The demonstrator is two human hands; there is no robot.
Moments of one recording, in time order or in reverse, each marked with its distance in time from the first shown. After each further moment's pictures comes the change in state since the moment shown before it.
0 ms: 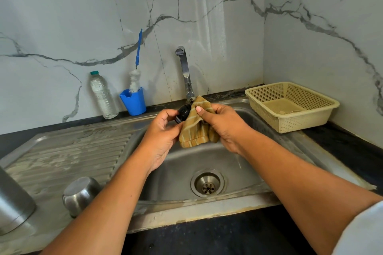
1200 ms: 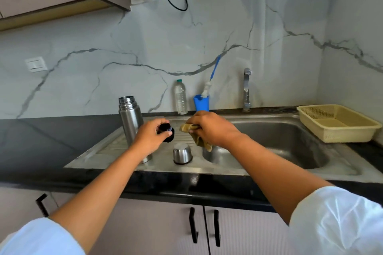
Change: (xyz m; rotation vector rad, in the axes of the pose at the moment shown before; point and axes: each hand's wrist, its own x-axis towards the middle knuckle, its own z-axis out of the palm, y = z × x) left_hand -0.166 0.110 -0.183 1.022 0.357 0.068; right_hand -0.099 -0.047 0.184 -1.288 -0.444 -0.641
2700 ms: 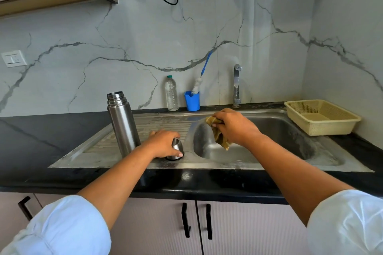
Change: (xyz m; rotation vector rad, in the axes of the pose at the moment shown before) left_hand 0.015 0.004 0.049 0.611 -0.448 0.145; right_hand -0.048 0.050 -0.015 -0.015 0.033 0.293
